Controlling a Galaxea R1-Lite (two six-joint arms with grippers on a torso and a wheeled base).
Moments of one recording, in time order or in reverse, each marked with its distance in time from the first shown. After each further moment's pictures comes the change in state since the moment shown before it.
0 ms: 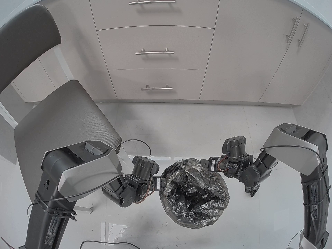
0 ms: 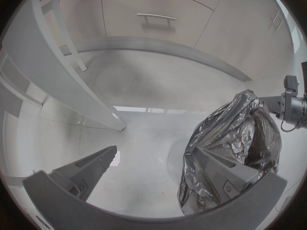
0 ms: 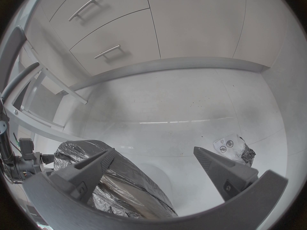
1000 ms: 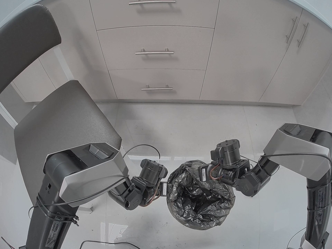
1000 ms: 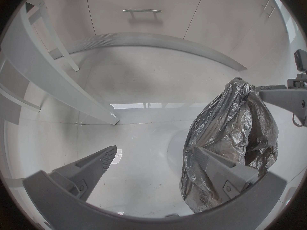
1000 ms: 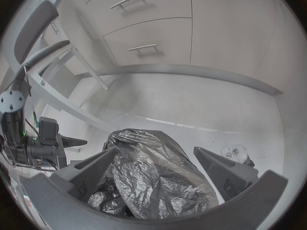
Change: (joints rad) left arm -0.058 -0.010 -0.017 0.088 0.000 0.022; right arm 0.126 -0.103 0.108 -0.001 0.000 -0.132
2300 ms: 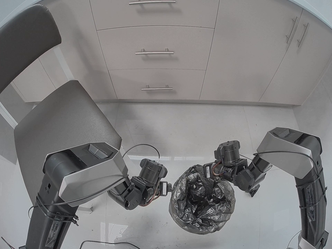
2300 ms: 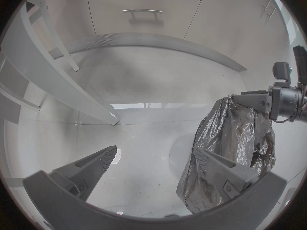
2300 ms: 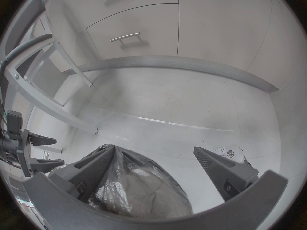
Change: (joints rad) left arm 0.003 -0.003 0.001 -0.002 -0.002 -0.004; right arm -0.096 0.153 -0.137 0.007 -0.011 -0.053
